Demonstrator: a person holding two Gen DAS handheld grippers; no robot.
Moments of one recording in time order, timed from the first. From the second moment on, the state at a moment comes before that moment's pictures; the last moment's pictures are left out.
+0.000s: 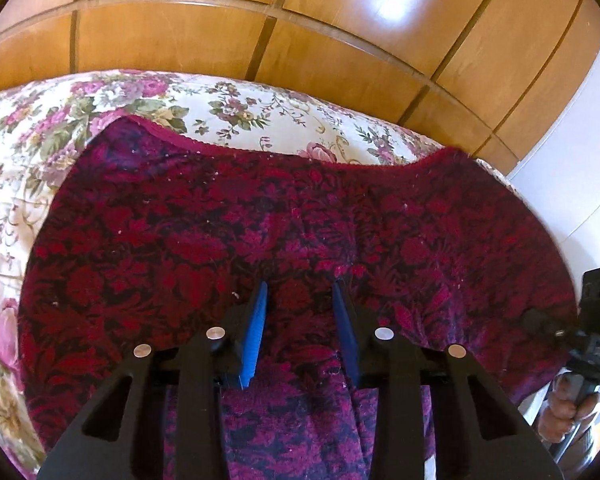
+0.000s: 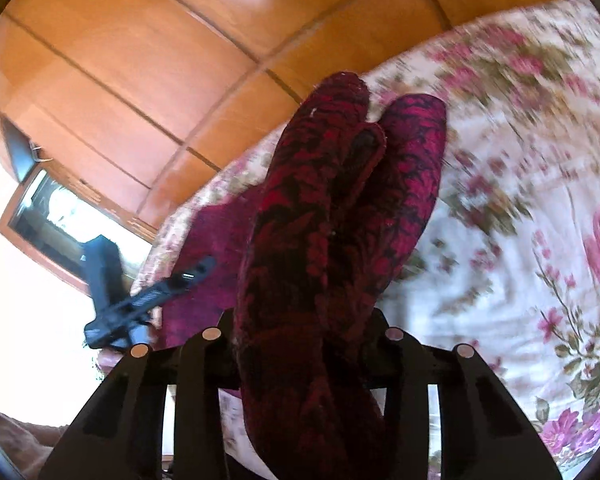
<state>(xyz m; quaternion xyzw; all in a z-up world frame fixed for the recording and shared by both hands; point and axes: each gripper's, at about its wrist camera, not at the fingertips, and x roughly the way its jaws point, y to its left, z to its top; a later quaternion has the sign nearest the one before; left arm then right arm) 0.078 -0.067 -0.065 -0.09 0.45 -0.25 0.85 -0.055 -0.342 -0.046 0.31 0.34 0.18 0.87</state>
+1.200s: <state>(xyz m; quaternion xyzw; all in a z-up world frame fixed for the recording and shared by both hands) 0.086 0.100 -0.018 -0.25 0.43 -0.34 0.80 -0.036 -0.022 -0.056 -0.25 0.27 0.23 0.90</state>
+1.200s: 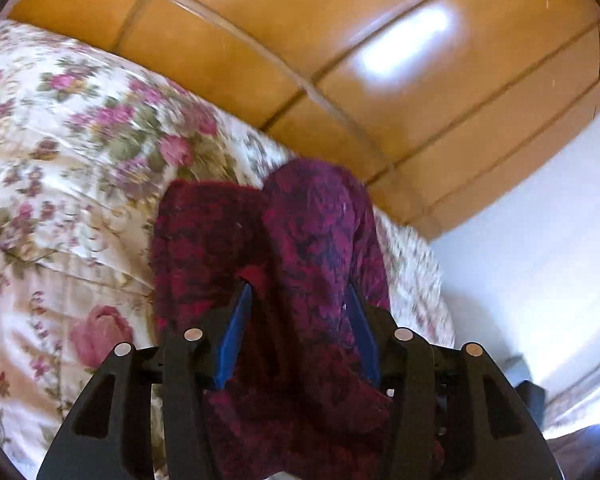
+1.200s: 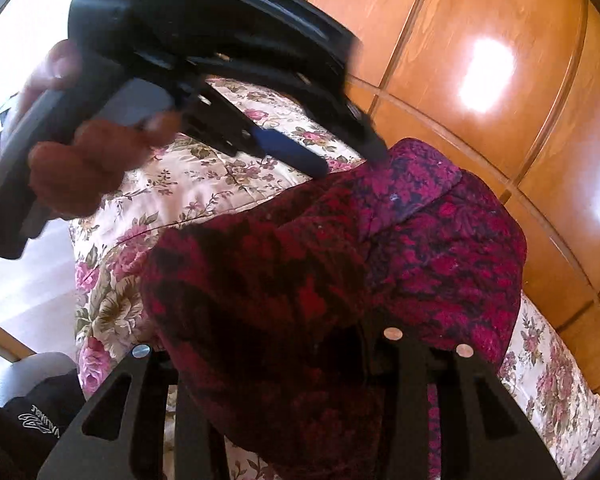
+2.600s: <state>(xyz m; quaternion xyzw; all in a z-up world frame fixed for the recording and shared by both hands) 0.054 0.108 -0.042 -0.11 0.42 -0.19 0.88 0.012 -0.106 -0.035 -0.05 0.35 0.31 0.88</state>
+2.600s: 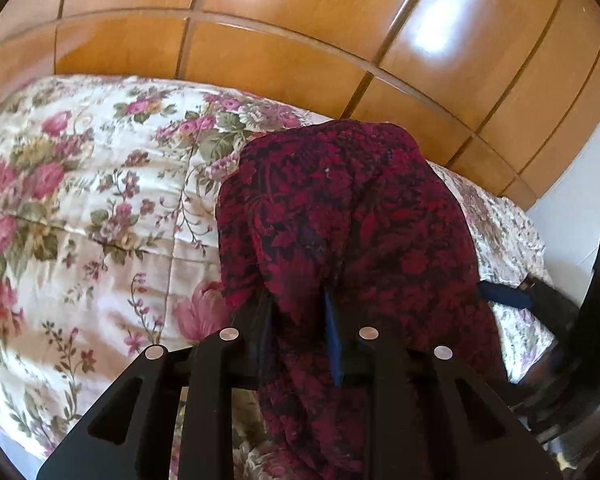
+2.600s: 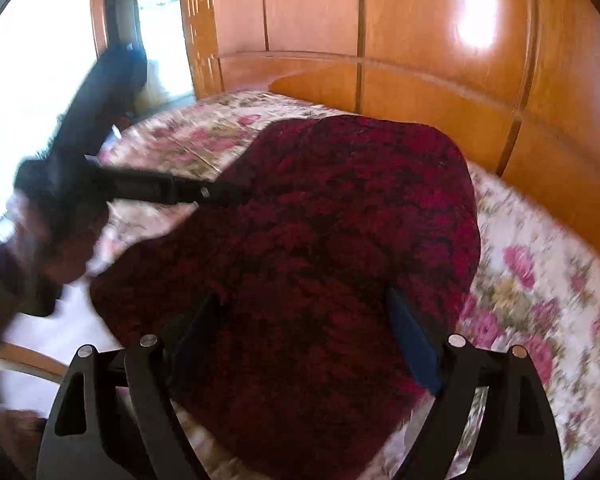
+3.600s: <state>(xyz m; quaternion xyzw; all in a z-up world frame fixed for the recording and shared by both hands) 0.035 0.089 -0.027 -0.05 0.40 -0.09 0.91 0.146 -0.079 -0.047 -0.03 0.40 0.17 0.90</state>
